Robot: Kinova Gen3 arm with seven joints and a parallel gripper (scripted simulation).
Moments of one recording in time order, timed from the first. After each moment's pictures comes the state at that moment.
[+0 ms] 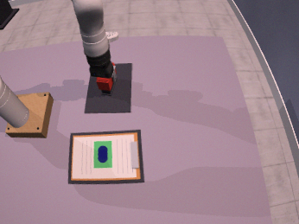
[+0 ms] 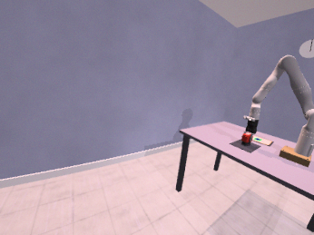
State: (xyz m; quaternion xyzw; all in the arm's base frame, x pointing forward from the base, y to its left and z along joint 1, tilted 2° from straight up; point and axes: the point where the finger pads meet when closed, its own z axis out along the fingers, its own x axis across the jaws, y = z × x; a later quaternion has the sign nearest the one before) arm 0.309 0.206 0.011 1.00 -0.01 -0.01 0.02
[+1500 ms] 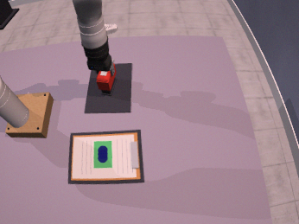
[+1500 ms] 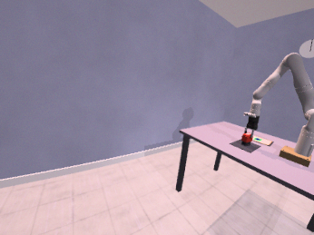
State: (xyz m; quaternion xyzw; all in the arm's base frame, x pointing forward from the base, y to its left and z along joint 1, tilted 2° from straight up) arm 0.308 0.209 0.044 1.00 -0.01 -0.02 0.01
